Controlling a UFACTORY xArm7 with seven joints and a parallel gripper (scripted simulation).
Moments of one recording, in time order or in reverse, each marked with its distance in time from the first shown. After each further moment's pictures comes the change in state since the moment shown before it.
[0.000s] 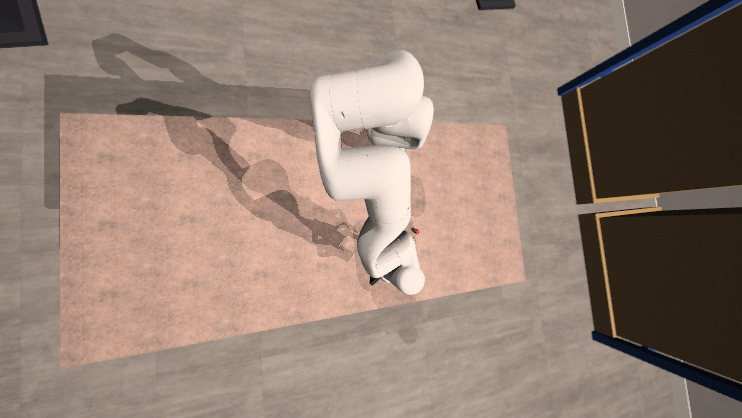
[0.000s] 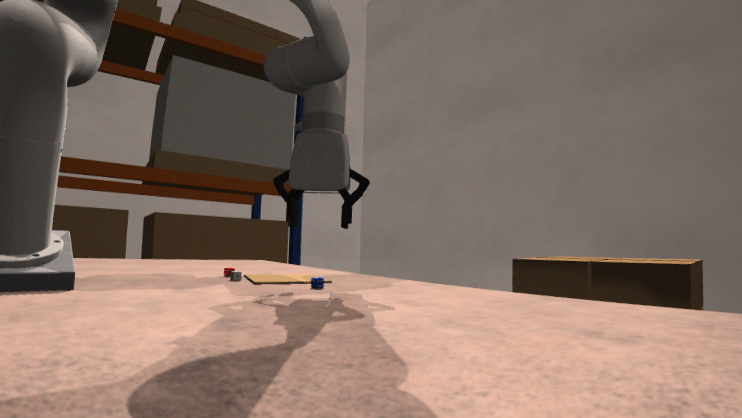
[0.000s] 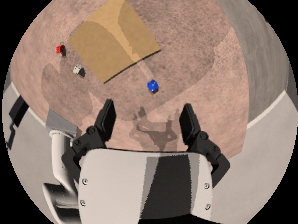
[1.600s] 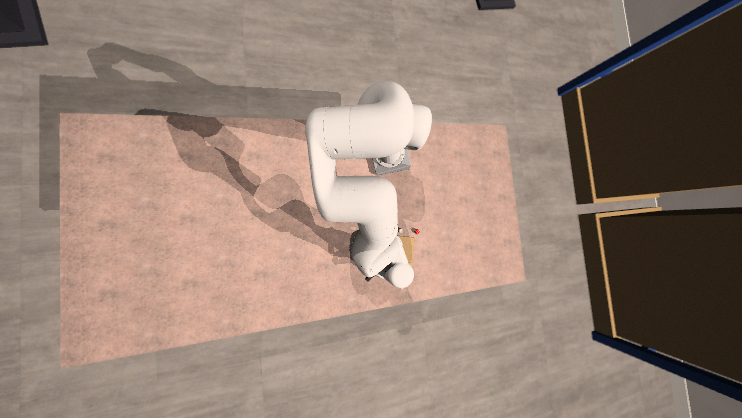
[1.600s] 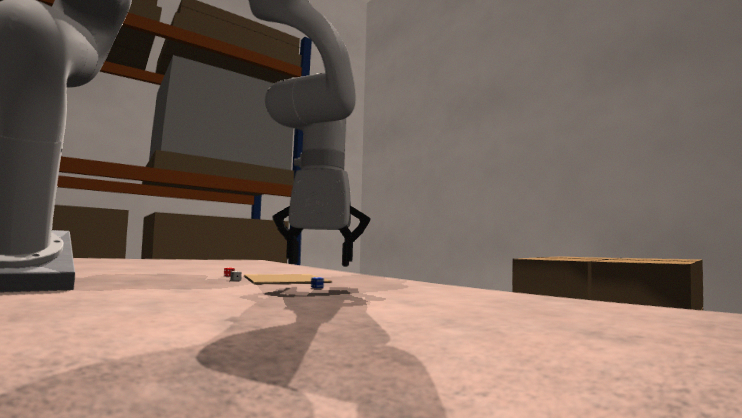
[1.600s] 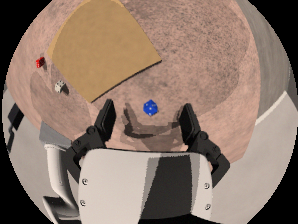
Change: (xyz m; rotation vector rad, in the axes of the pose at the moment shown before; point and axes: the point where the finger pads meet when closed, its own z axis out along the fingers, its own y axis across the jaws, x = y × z) arm 0.002 0.004 0.064 -0.006 0.000 0.002
